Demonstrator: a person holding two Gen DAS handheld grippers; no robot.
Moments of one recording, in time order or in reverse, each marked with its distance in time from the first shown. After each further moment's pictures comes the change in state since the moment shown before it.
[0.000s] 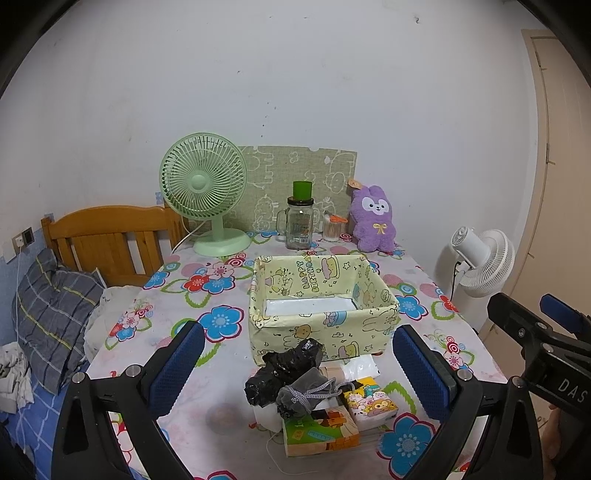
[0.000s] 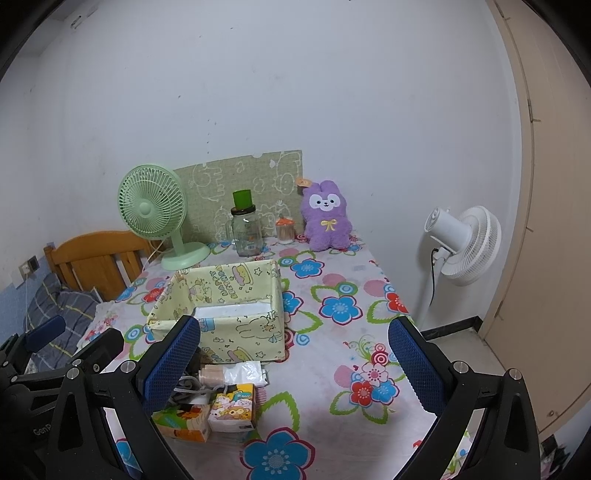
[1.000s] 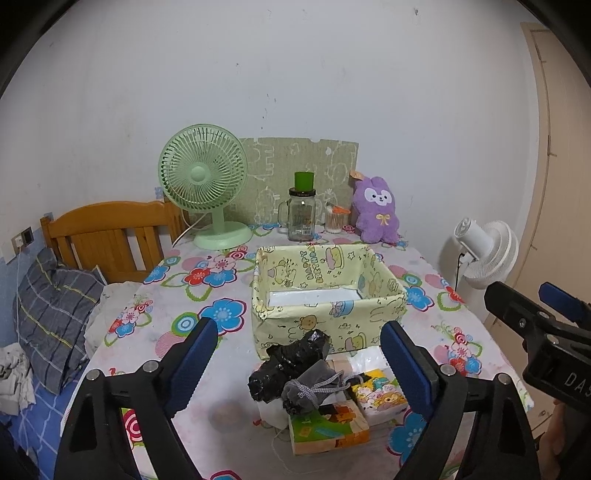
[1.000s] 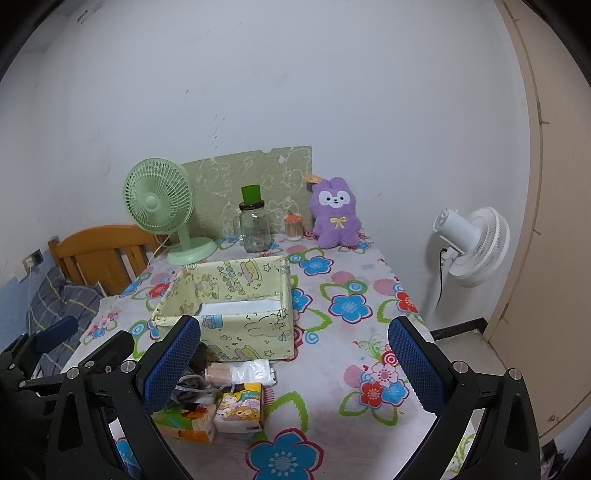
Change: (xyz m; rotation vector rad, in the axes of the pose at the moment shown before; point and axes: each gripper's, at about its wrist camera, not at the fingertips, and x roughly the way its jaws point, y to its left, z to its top) left arm 0.011 0.003 -0.008 0.020 0.025 0.009; right arm 0.008 0.008 0.003 -0.016 0.019 0.026
